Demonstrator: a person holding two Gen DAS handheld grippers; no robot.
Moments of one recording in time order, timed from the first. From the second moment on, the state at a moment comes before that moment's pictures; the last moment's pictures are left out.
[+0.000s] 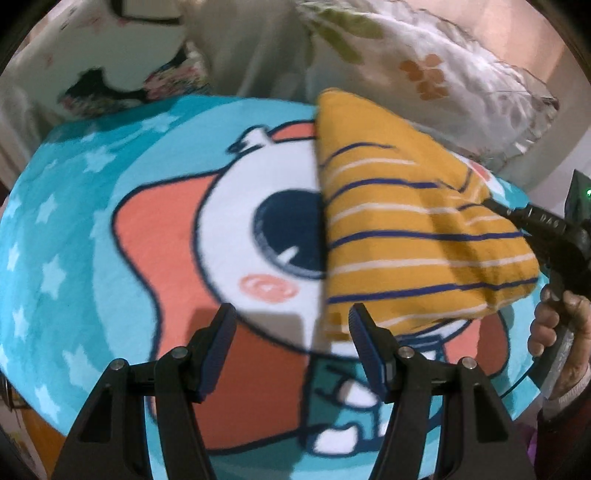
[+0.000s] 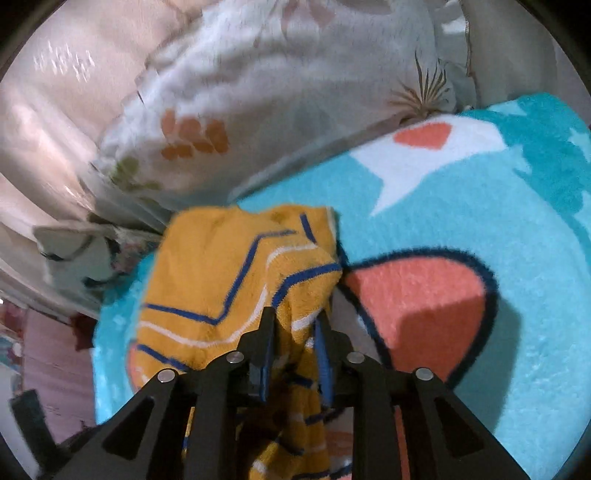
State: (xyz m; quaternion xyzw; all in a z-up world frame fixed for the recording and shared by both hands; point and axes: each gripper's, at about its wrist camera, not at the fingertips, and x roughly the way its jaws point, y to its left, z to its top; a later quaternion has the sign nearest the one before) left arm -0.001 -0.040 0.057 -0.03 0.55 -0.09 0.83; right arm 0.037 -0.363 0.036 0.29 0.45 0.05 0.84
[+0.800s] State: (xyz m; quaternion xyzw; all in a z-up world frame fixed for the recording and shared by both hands) left arm 0.019 -0.137 0.046 0.07 0.53 -0.11 0.83; right arm 0.091 -0.351 0.066 0.15 0.47 0.01 0.87
